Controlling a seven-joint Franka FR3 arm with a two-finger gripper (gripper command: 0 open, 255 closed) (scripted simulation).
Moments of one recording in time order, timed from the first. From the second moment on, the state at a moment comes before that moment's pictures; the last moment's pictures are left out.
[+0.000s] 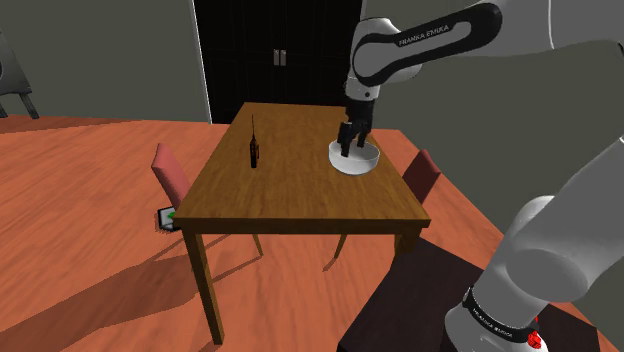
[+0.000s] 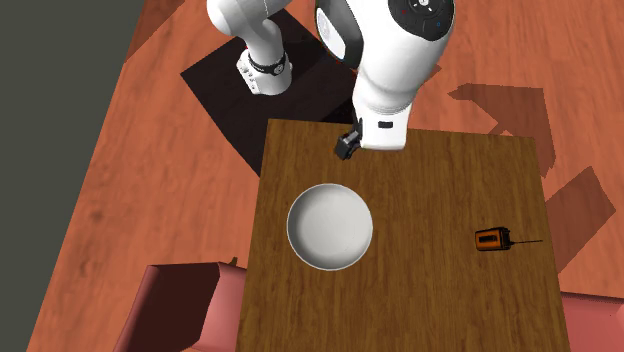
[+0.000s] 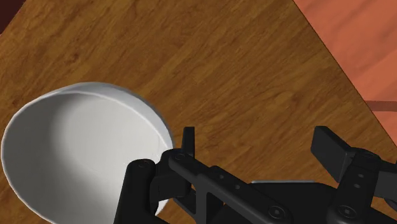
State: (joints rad) arm -0.06 -0.24 -0.09 -2.20 -0.02 1.95 -0.16
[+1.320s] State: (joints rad) arm -0.10 0.15 -0.14 -1.98 -0.03 2.11 -0.24
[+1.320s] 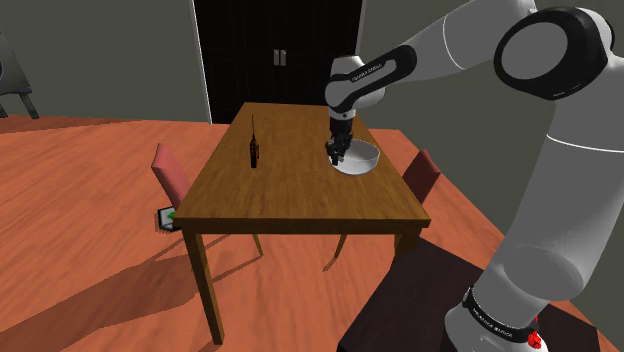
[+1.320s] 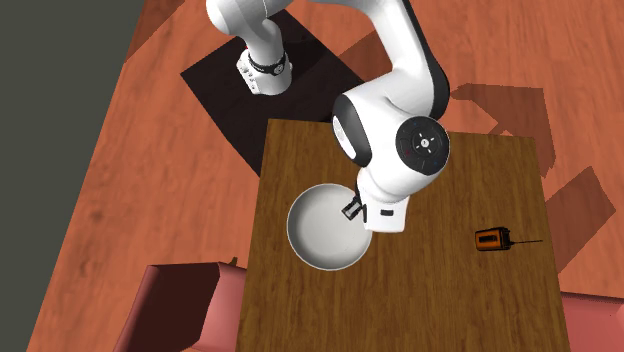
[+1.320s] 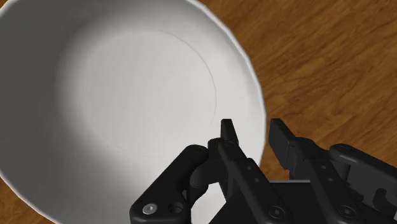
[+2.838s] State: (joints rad) arm -0.10 0.09 -0.14 -1.86 -0.03 1.93 -0.24
